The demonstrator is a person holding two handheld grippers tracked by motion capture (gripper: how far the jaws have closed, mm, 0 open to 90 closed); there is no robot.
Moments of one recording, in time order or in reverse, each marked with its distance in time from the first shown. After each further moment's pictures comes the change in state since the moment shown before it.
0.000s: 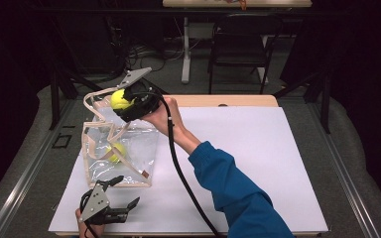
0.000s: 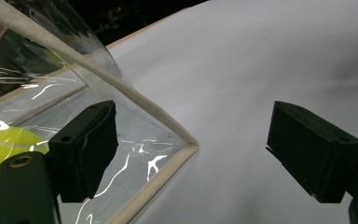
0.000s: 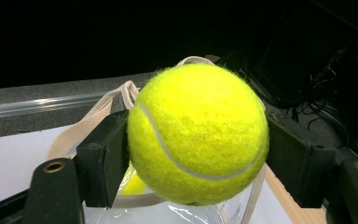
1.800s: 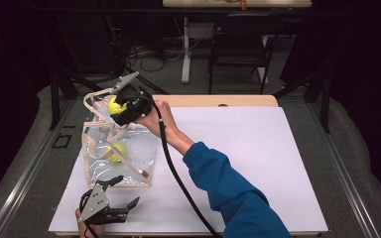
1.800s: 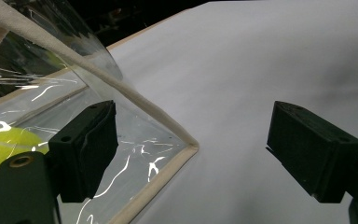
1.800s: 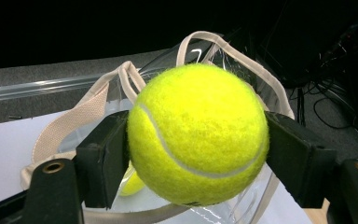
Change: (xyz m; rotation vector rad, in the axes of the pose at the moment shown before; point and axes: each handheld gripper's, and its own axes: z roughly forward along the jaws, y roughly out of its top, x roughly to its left) left arm 0.001 0.000 0.000 -0.005 0.002 -0.001; right arm 0.006 -0.003 0.032 0.098 0.001 0.016
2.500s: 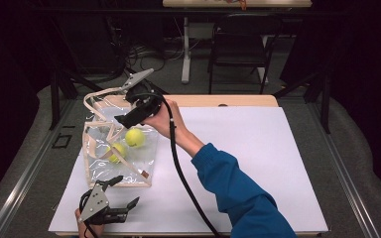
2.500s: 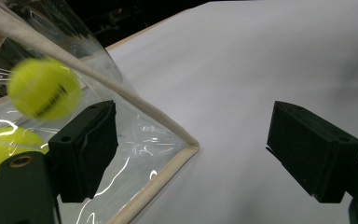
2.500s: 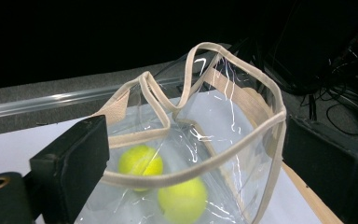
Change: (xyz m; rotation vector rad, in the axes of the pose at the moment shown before) left arm 0.000 0.000 0.000 0.000 0.001 0.000; right arm -0.006 -0.007 -0.033 -0.059 0.049 0.036
